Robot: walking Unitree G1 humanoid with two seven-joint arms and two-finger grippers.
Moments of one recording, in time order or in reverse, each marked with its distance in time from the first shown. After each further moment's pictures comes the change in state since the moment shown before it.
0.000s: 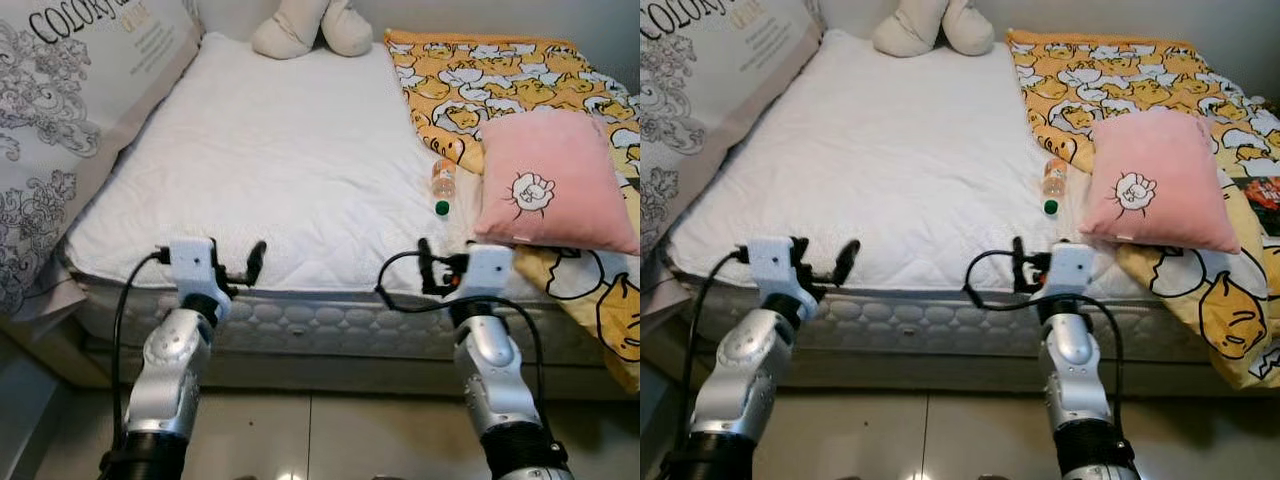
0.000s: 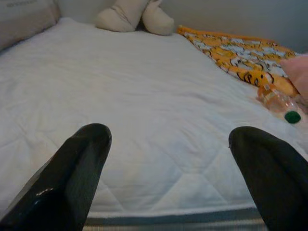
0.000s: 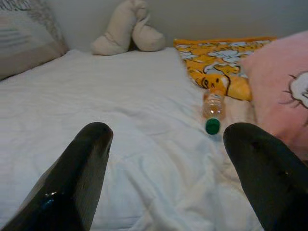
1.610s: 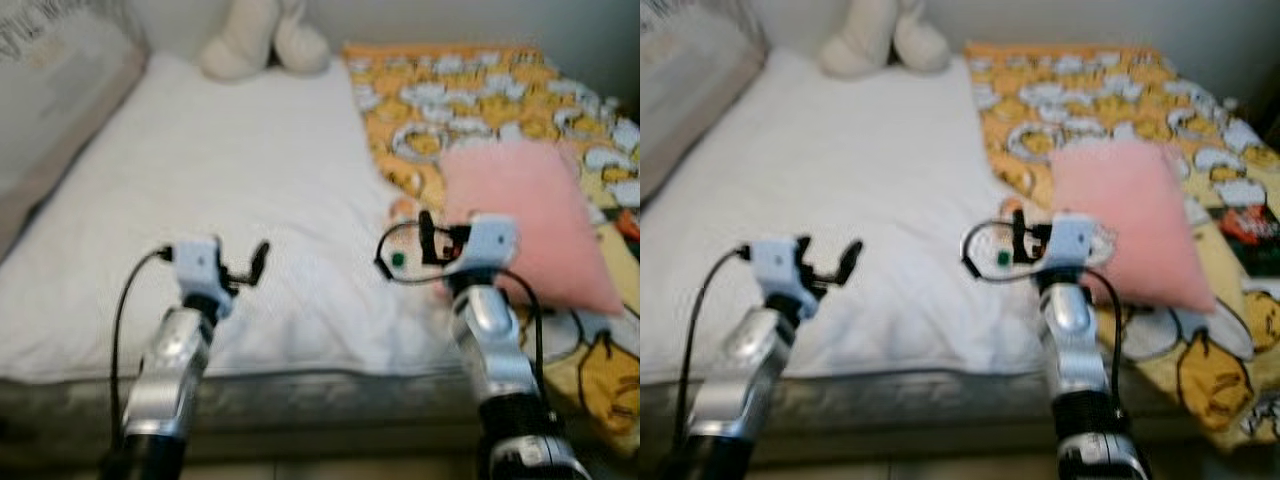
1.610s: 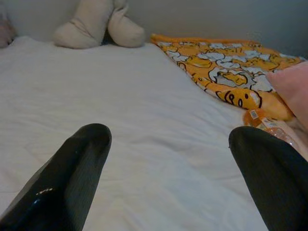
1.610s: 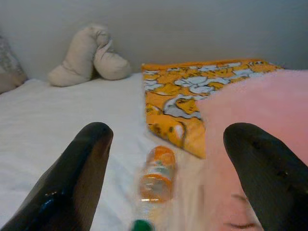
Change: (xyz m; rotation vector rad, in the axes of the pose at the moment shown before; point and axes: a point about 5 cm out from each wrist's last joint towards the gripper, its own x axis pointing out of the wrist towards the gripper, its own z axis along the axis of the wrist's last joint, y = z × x) left arm 0.003 -0.005 0.010 0.034 -0.037 -0.025; right arm 0.023 -0.002 0.028 -0.007 -0.067 -0.033
